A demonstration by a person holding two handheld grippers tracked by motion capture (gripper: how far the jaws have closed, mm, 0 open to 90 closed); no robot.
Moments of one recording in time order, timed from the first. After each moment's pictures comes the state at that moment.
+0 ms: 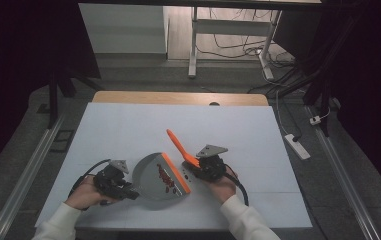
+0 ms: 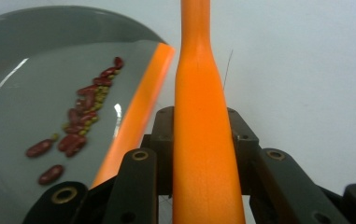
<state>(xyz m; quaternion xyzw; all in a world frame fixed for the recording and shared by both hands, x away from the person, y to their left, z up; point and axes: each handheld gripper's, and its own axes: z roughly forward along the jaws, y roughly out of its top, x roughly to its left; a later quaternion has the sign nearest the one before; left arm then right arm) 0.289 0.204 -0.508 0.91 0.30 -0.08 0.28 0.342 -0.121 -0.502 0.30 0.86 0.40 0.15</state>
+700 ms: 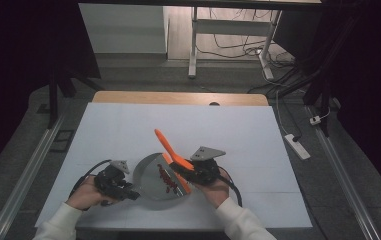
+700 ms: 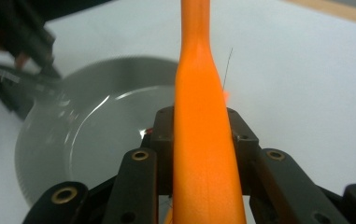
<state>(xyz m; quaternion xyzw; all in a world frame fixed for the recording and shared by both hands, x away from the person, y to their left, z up) 0.289 0.203 -0.510 0.91 0.29 -0.08 0.28 0.326 -0.108 -0.484 0.27 0.83 0.47 0.12</state>
